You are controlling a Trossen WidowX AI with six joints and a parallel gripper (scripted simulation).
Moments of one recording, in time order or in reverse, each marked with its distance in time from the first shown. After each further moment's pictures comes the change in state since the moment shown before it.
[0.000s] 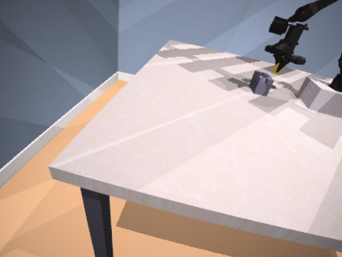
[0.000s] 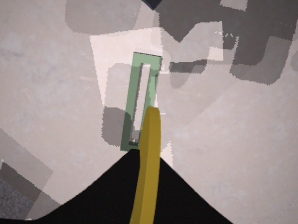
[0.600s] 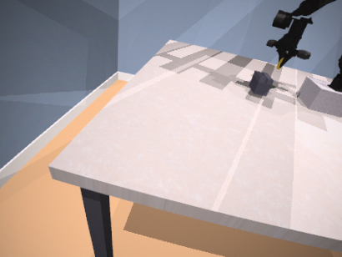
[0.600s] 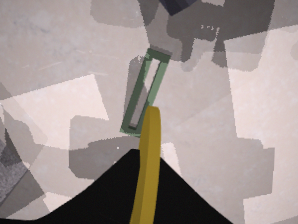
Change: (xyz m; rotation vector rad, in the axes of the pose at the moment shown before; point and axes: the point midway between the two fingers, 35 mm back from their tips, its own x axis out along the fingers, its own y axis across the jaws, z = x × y) arm -0.026 0.003 -0.002 -0.180 -0.002 -0.004
